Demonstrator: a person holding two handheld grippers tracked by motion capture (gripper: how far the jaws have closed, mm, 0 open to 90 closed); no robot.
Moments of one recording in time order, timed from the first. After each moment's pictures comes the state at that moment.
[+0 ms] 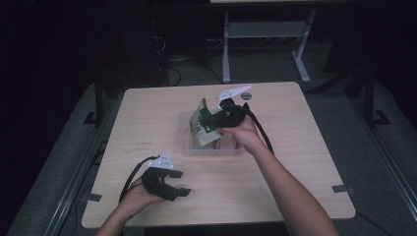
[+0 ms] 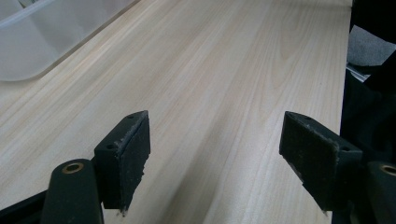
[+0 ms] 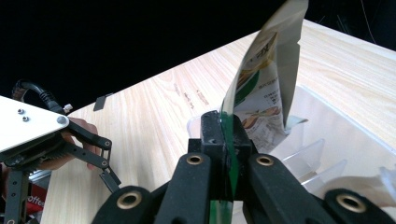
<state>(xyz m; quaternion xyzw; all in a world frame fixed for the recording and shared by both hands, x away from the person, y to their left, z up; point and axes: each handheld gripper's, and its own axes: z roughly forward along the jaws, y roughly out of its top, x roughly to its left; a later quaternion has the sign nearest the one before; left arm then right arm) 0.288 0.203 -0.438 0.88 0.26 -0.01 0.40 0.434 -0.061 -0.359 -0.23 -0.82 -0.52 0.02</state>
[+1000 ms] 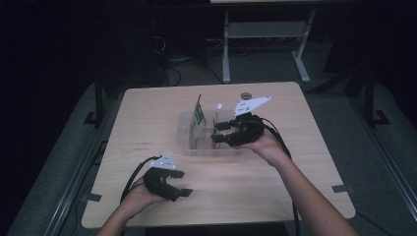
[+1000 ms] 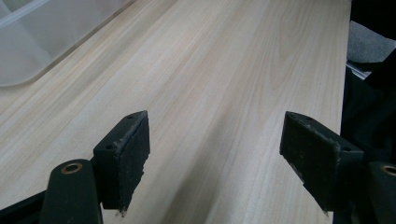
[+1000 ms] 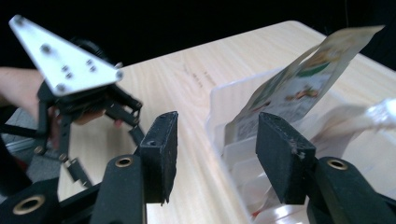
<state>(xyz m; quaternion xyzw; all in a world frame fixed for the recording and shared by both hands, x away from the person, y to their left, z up) 0.290 0.199 -0.438 0.89 0.24 -0.01 0.39 0.372 -0.100 -0.339 -0.19 -0.84 -0.51 -0.03</state>
